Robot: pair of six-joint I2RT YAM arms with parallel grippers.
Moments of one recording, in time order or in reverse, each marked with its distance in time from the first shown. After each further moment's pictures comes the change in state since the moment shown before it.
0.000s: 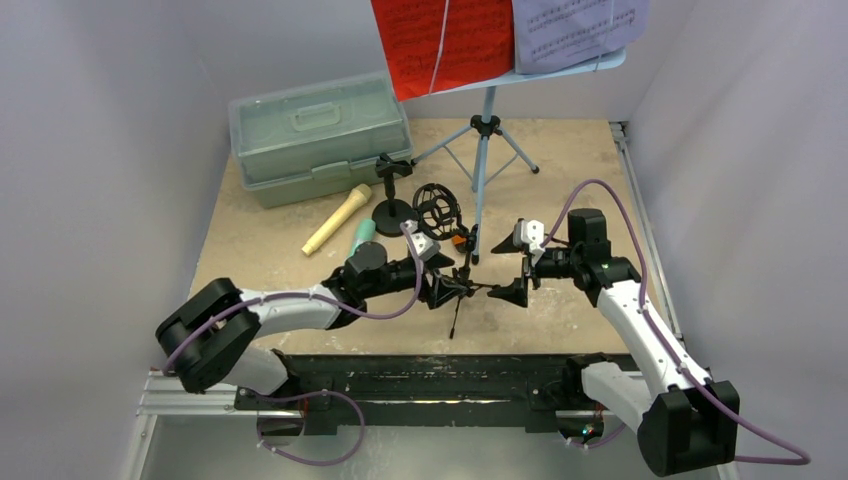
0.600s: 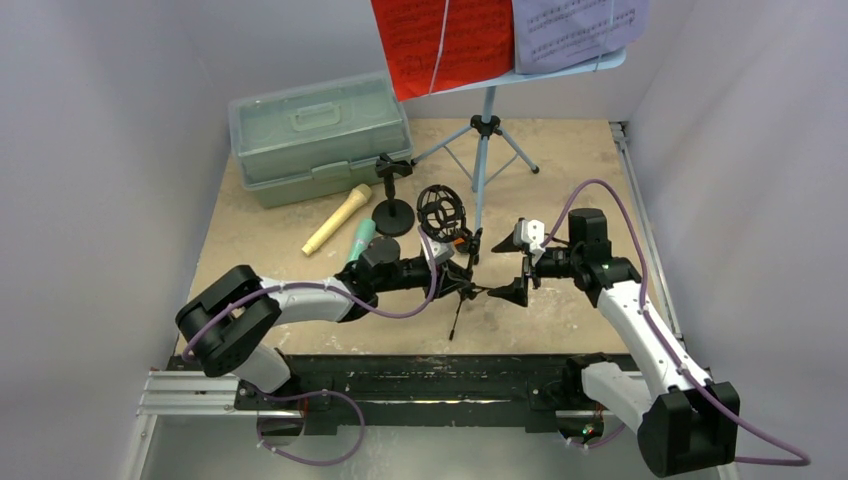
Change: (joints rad) left arm 0.007 0.089 0.067 -0.005 0.096 0.098; right arm -0.002 -0.006 0.000 0.007 0.008 0.003
